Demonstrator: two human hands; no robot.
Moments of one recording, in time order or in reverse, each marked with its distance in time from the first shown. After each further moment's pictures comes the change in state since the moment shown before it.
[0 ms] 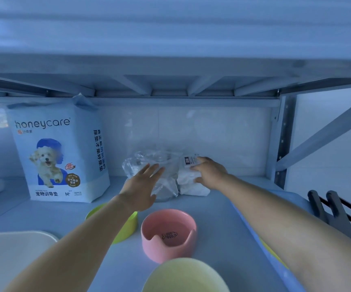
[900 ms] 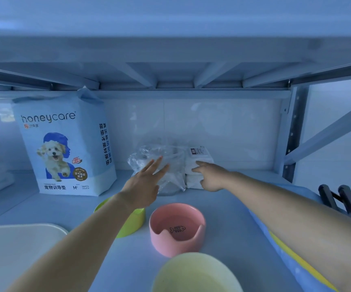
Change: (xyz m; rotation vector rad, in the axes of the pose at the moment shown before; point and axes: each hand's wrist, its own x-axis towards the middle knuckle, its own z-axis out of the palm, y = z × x) left_hand -0.016 -0.004 -0.002 -0.135 0.063 0.034; right_hand -0.013 -0.023 0.001 0.039 -0.246 -0.038
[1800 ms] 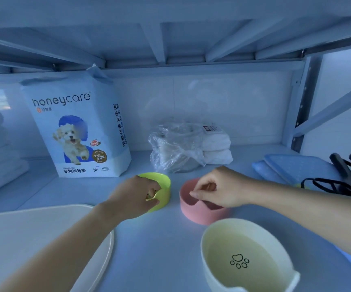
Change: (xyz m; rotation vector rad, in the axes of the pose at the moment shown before) left_hand -0.095 -0.037 -0.024 -0.142 -0.216 -0.087; right_hand -0.106 -0.105 0.011 0.450 0.062 -0.188
